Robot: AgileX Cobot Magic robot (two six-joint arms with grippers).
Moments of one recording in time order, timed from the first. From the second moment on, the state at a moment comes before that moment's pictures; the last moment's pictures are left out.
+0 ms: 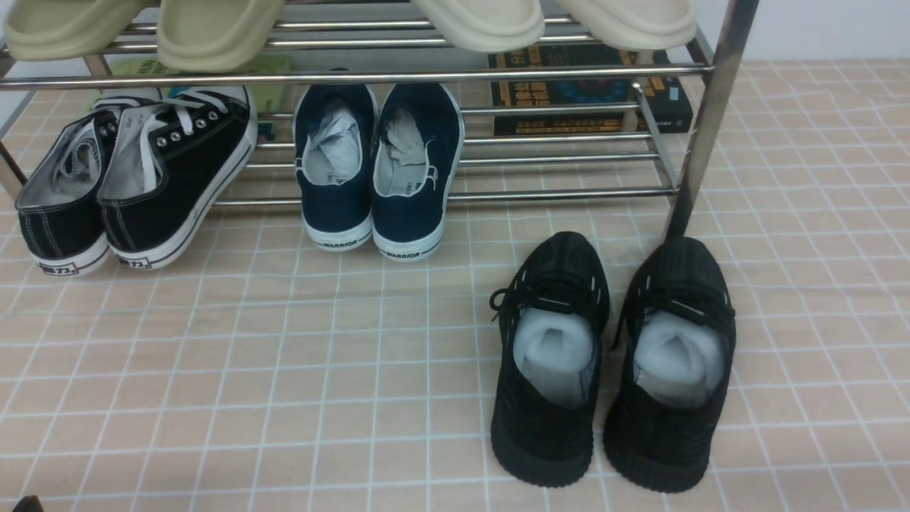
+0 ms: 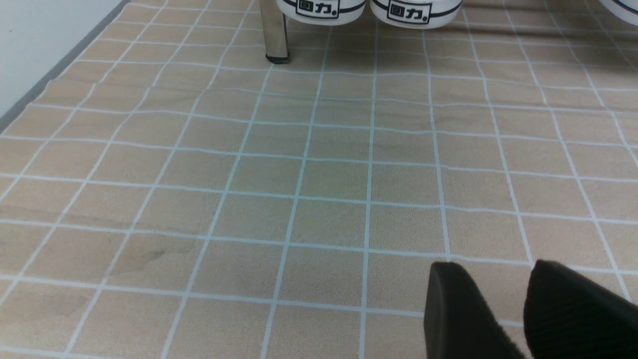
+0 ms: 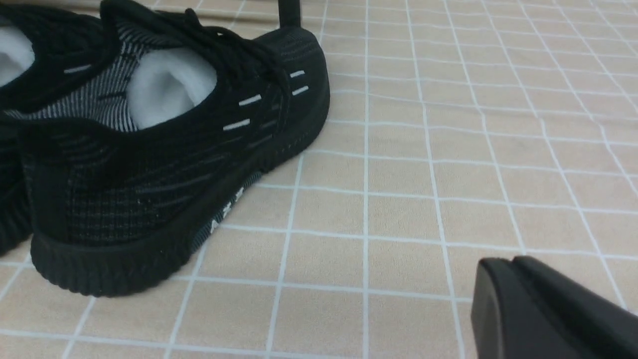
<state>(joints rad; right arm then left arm) 0.05 -0.01 0.01 0.06 0.39 -0.06 -0.01 -0.01 0.02 0.25 0.39 -0.25</state>
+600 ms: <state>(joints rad) -0.01 -0.01 0.01 0.06 0.39 -0.06 -0.01 -0.01 0.02 0.25 0.39 -0.25</state>
